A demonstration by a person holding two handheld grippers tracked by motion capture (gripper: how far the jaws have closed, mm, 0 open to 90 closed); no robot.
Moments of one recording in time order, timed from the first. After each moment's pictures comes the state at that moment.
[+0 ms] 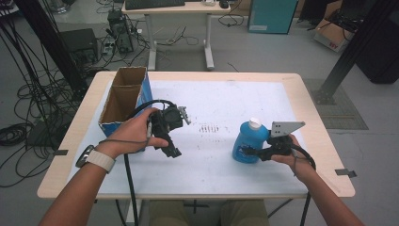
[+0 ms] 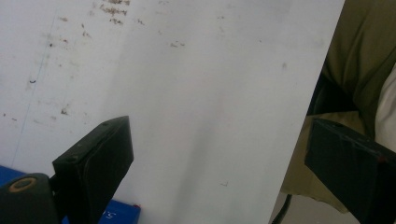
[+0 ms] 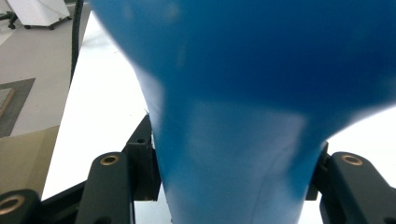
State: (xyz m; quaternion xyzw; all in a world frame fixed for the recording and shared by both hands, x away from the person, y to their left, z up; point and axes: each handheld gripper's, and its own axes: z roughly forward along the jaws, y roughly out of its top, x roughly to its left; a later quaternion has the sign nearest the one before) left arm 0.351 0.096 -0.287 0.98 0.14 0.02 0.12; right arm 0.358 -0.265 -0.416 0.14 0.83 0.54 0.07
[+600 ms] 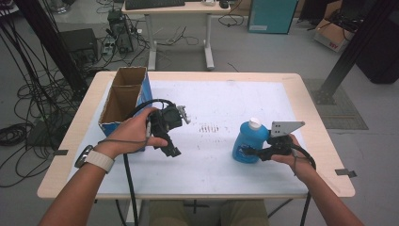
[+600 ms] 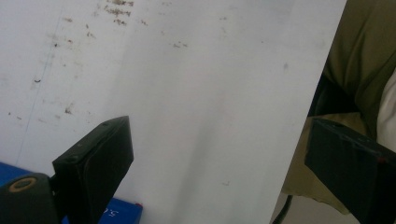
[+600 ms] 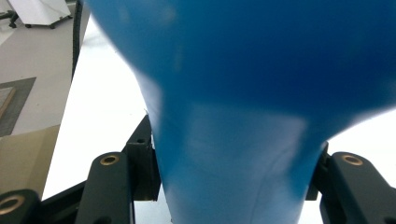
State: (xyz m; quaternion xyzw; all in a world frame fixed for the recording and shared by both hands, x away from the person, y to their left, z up) left arm 0.350 0.098 -0.286 0.98 0.15 0.03 0.12; right arm 0.358 -0.265 -0.416 0.14 0.83 0.54 0.07
